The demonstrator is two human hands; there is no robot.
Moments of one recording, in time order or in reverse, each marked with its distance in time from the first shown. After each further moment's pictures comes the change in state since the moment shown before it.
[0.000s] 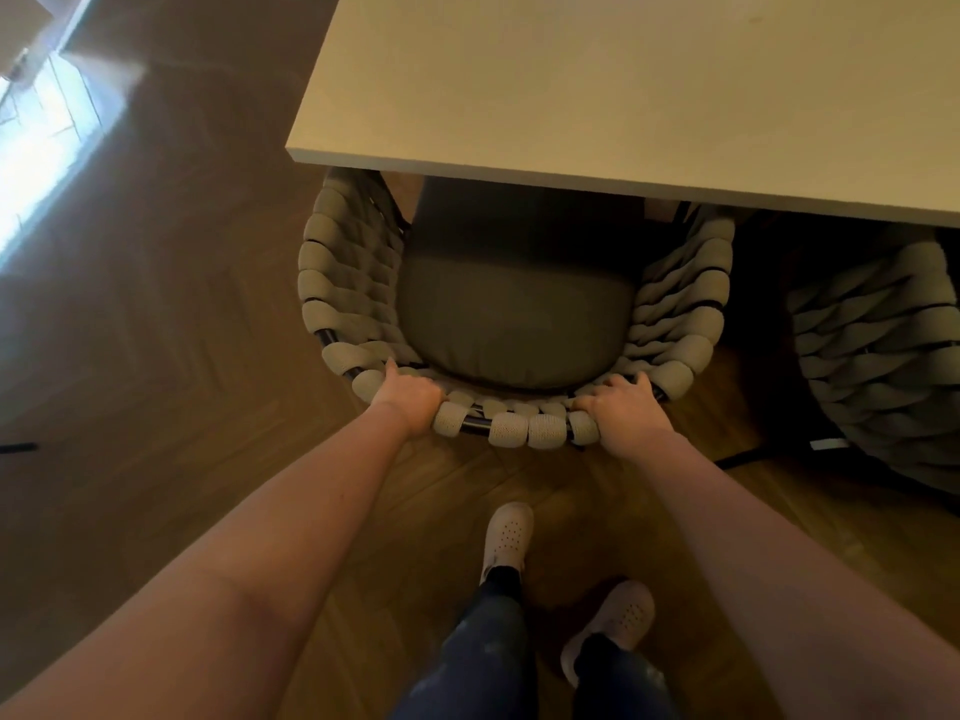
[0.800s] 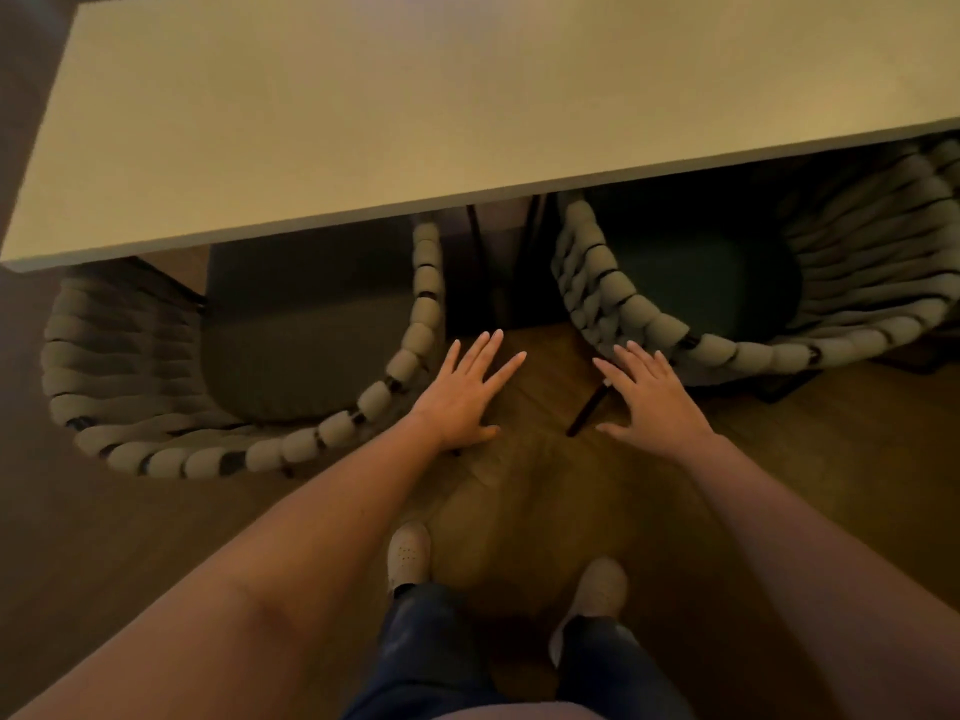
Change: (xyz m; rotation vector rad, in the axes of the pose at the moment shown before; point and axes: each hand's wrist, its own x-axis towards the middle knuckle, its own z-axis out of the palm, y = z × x) left_hand 0.016 0.316 -0.130 0.020 0.446 0.474; right_hand -0.239 0.235 0.112 0.392 0.242 0.375
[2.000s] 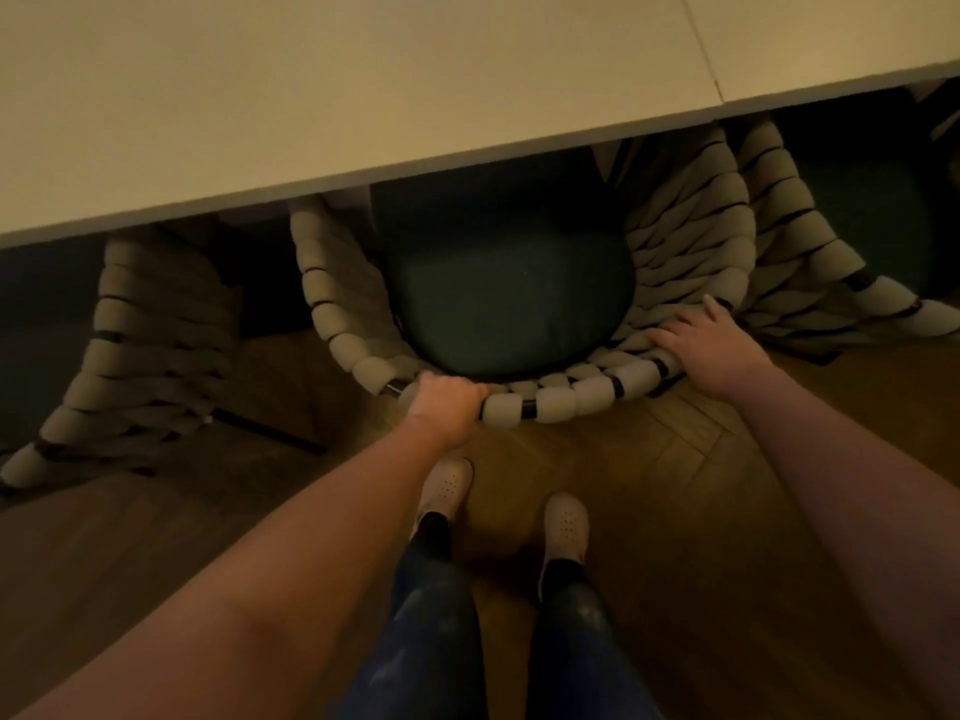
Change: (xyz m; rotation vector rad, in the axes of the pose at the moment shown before) left_hand 0.304 0.290 -0.041 -0.074 -0.202 -0.199; right_hand 0.042 0.484 -0.036 -0.452 -0.173 -0.066
